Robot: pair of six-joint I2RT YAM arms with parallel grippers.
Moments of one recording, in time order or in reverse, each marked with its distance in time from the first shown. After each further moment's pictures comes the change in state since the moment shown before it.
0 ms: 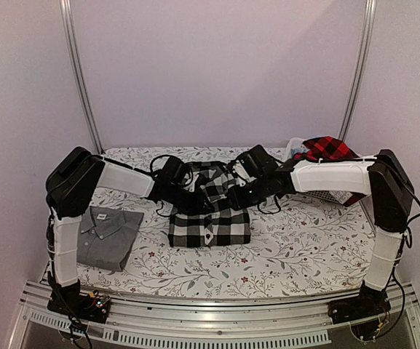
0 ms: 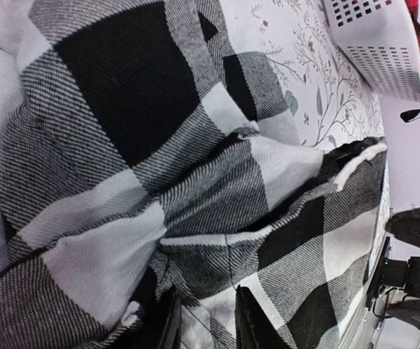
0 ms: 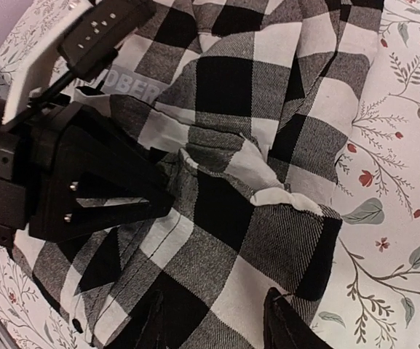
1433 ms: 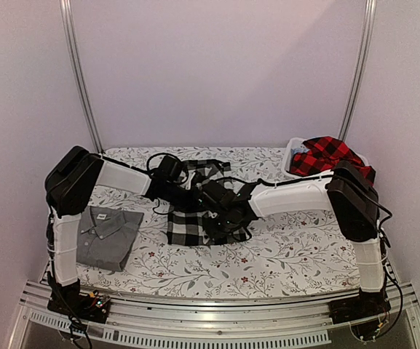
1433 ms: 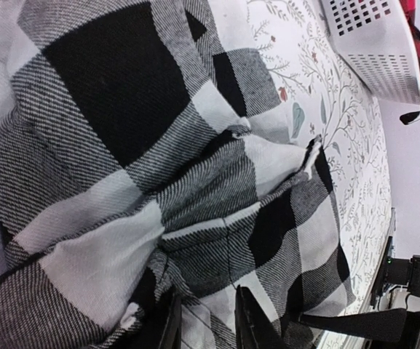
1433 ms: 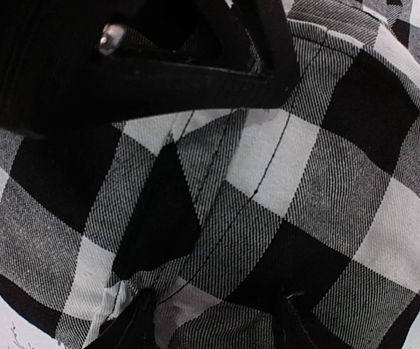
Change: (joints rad) left arm 0.040 0.006 -0.001 0.009 0.024 0.048; right arm 0.240 0.253 0.178 -0.150 0.259 0.090
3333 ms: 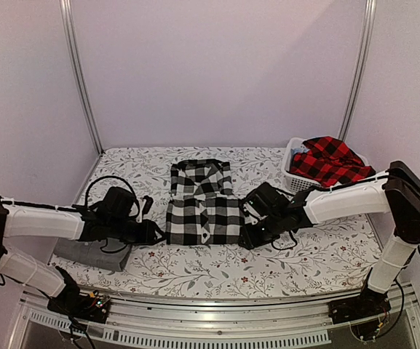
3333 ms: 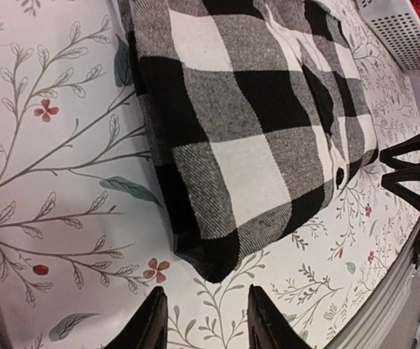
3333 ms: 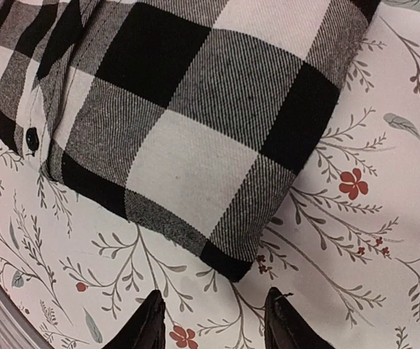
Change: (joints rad) left arm -0.057 -0.816 -0.777 -0.048 -0.272 -0.059; right arm -0.115 -0.412 -0.548 0.187 -0.270 0.062
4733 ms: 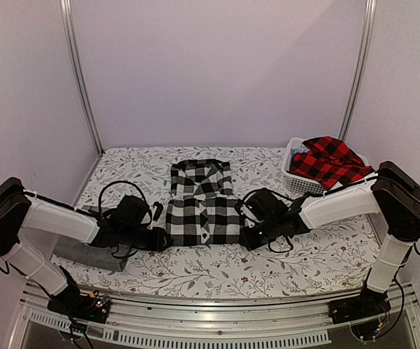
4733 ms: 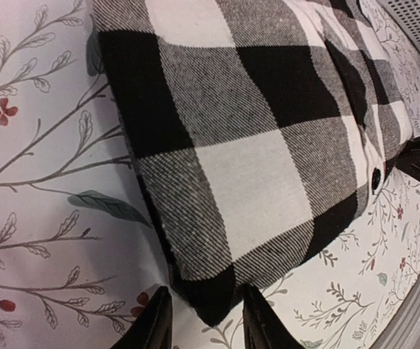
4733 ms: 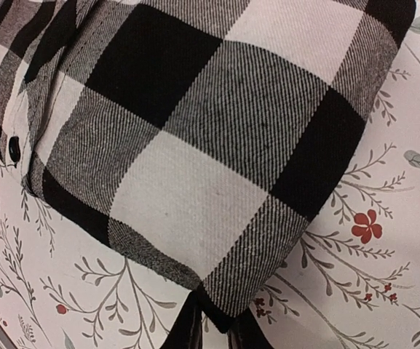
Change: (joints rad) left arm -0.090 0.165 -0.010 0.169 -0.101 0.003; right arm 0.000 0.054 -0.048 0.164 0.019 -0.075
